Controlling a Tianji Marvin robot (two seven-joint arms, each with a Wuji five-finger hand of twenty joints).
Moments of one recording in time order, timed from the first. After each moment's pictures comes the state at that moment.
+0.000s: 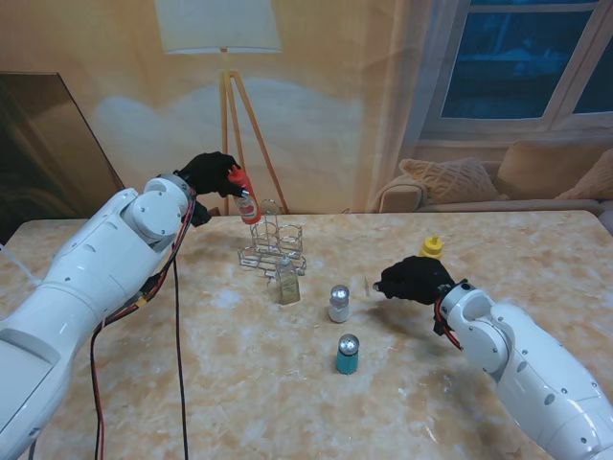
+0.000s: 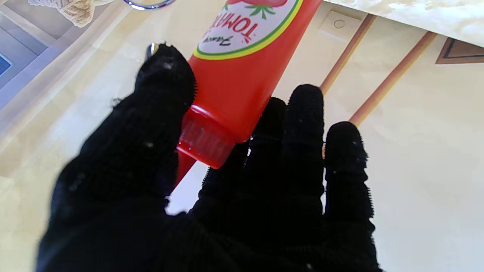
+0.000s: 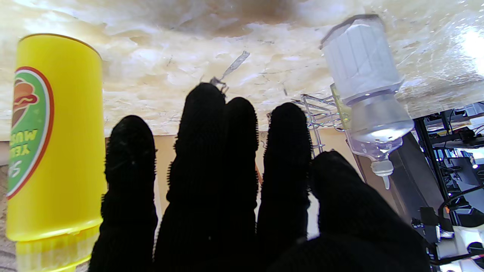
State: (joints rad) left arm 0.66 -1.22 -0.89 -0.72 0.29 -0.14 -0.03; right arm -1.27 -1.05 1.09 -1.25 -0.90 -0.29 -0.08; left_hand 0.86 -0.67 0.48 -0.26 0.71 0.23 0.64 0.41 1.02 0.22 0.29 0.70 0.97 0.19 0.56 0.79 0.46 0.22 1.00 0.65; right_hand 0.62 -0.13 0.40 -0.05 0.91 -0.24 0.89 0.65 1.17 -0.06 0.70 0.60 1.20 -0.08 0.79 0.63 0.73 0.18 1.20 0.45
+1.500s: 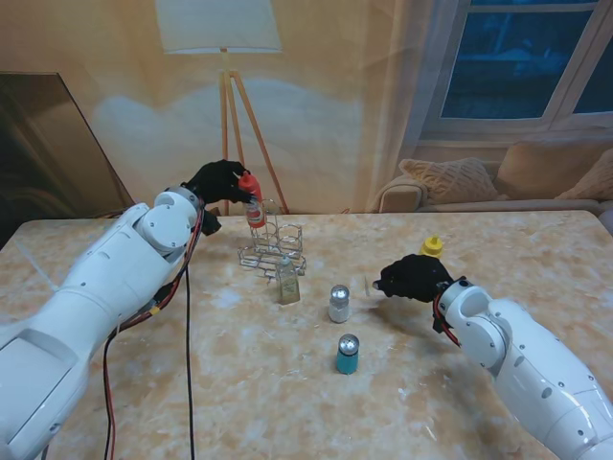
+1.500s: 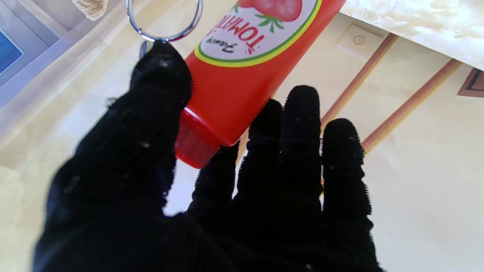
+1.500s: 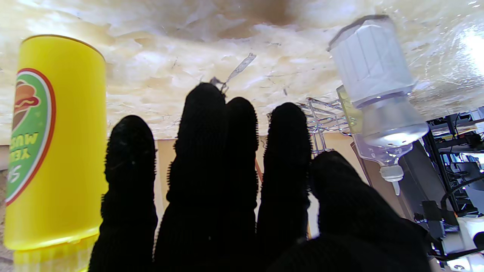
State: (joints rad) left arm 0.66 -1.28 -0.87 -0.62 0.22 -0.22 0.05; right arm -1.24 -1.05 1.07 -1.22 -0.88 -0.27 -0.06; left_hand 0.86 -0.70 0.48 -0.28 0.71 0.13 0.65 0.35 1.02 0.19 0.26 0.71 0.97 0.18 0.49 0.79 0.49 0.20 0.97 0.56; right_hand 0.62 -0.13 0.40 -0.05 0.91 -0.24 0.89 0.65 1.17 -0.06 0.70 0.60 1.20 -0.08 0.79 0.63 0.73 0.18 1.20 0.45
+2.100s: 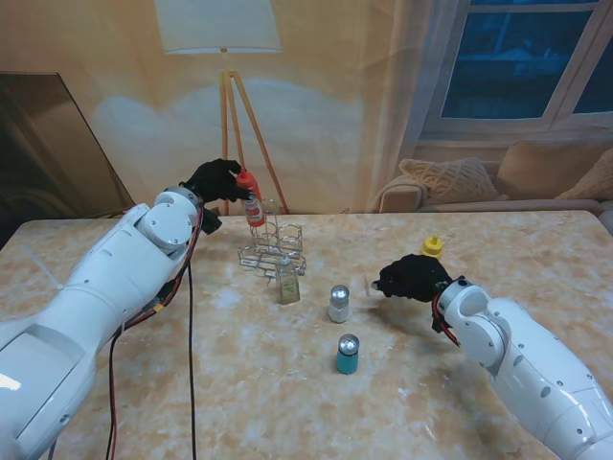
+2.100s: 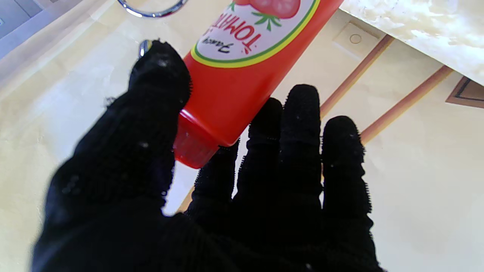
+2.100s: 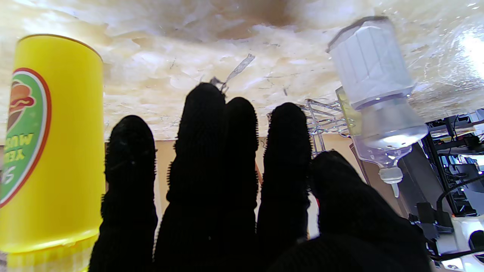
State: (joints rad) left arm 0.65 -1.31 -0.89 -0.56 0.18 -0.20 0.07; right arm -1.23 -1.05 1.06 -1.22 -0.88 -0.27 -0.06; left_hand 0.85 -0.70 0.48 -0.28 0.71 0.13 0.65 0.35 1.03 0.19 0.26 0.71 0.98 0.18 0.48 0.75 0.51 0.20 0.97 0.55; right_hand 0.62 -0.13 0.40 -0.05 0.91 -0.24 0.89 0.65 1.17 -0.06 0.70 0.60 1.20 -0.08 0.79 0.63 0.73 0.18 1.20 0.45
